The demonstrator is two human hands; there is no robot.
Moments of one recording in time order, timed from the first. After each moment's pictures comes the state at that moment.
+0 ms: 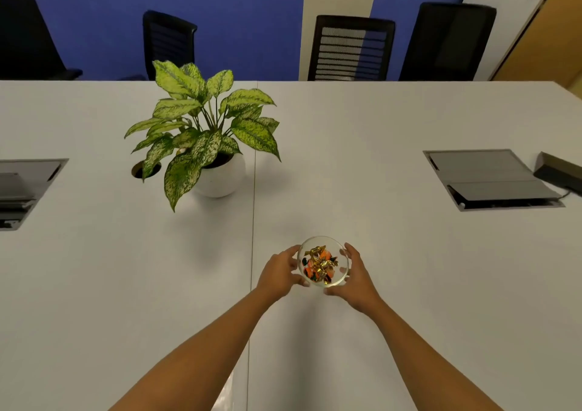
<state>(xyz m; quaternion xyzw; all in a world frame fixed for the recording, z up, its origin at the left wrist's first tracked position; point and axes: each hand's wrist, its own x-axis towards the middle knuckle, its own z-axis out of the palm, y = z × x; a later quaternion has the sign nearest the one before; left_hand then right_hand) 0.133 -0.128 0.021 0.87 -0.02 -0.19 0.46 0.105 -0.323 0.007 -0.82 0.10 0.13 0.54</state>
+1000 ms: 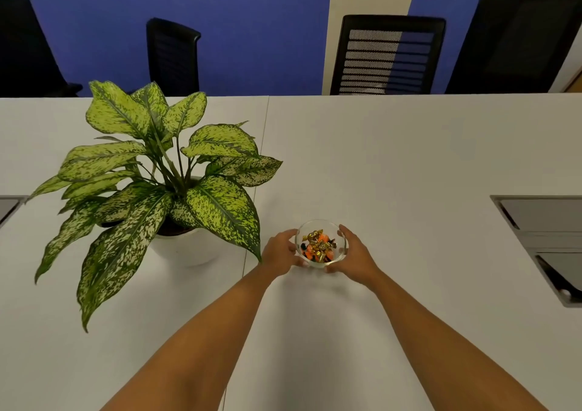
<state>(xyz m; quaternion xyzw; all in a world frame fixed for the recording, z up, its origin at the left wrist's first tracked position) 0.439 -0.142 -0.038 0.86 0.08 -0.18 0.48 0.439 -0.337 -0.060 -0.84 0.05 0.17 0.51</state>
